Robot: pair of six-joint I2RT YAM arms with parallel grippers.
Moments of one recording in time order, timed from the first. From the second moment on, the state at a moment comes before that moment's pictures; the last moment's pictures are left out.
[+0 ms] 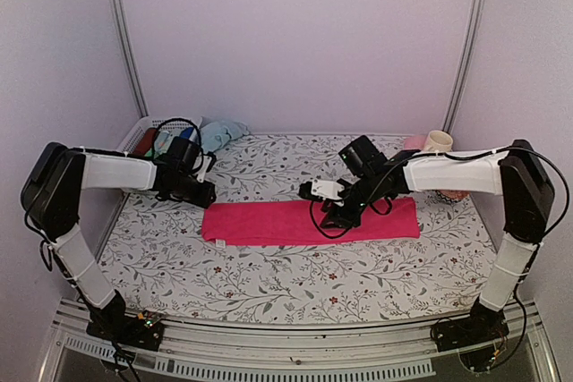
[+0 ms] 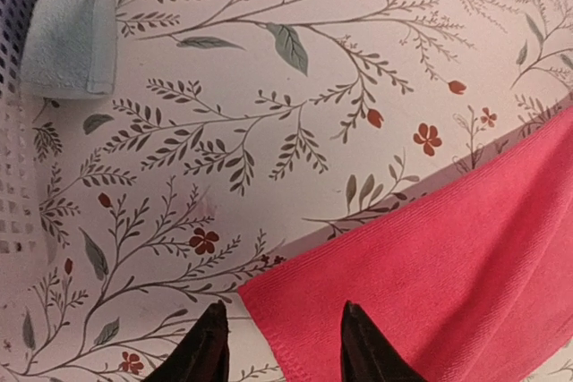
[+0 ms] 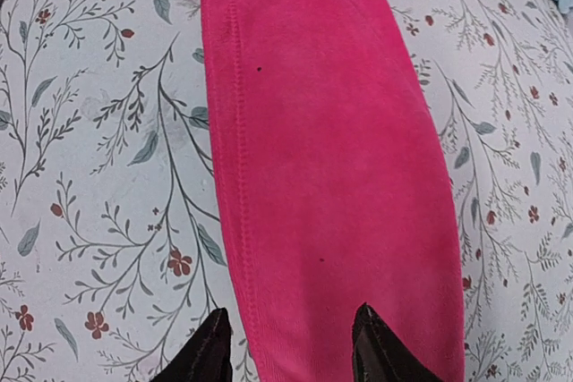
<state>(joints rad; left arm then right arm) -0.40 1.72 0.99 -0.22 -0.09 -0.02 0.72 1.76 1.21 -0.42 -0.30 -0.67</state>
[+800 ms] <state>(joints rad) -0.38 1.77 0.97 -0.25 0.10 -0.17 0.82 1.99 1.36 -0.40 -0.21 -0.57</state>
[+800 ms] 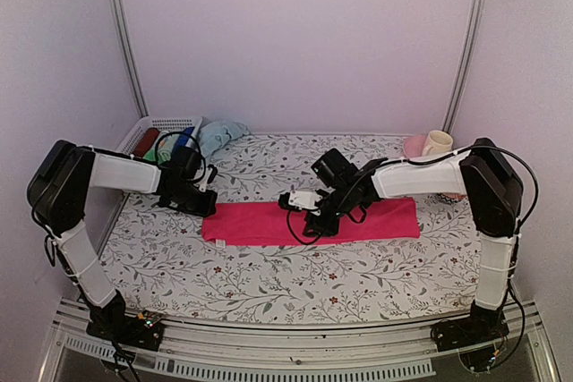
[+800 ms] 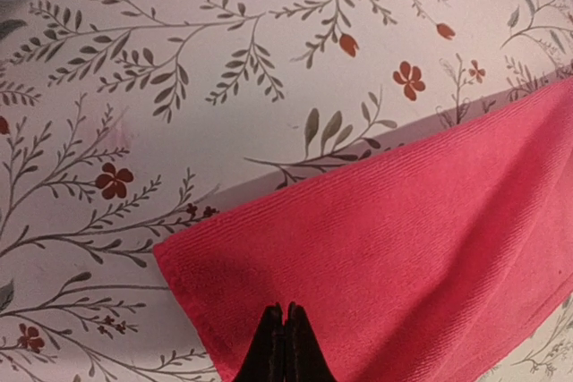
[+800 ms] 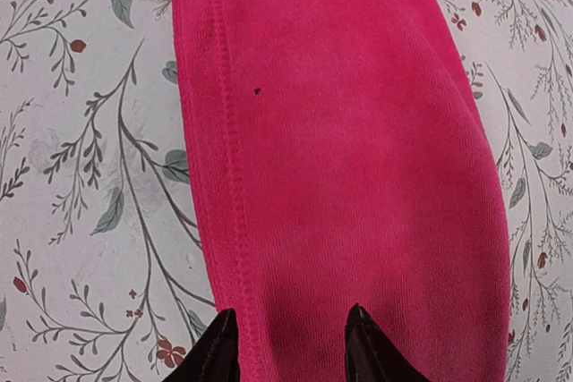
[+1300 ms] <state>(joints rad) -0.38 1.78 0.98 -0.24 0.01 -0.17 0.94 2.17 1.63 -0.37 -0.19 -0.58</state>
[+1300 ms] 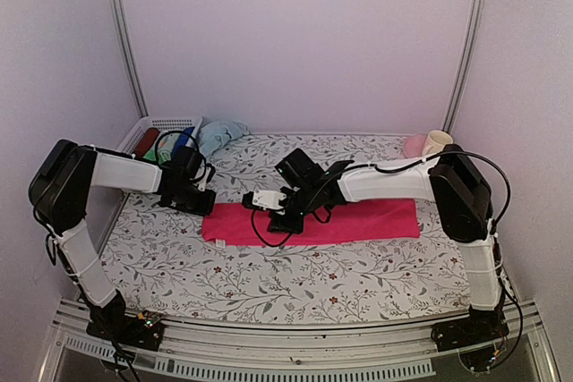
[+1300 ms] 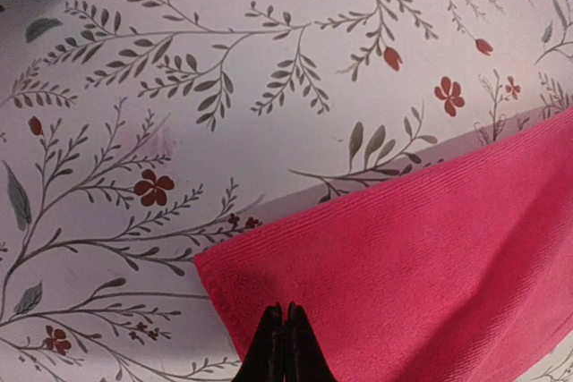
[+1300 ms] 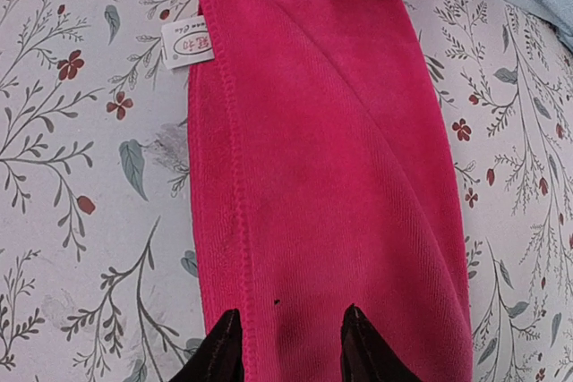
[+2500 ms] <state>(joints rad) -0.41 1.80 0.98 -0.22 0.01 -0.17 0.98 2.30 1.71 -0.38 -0.18 -0.53</state>
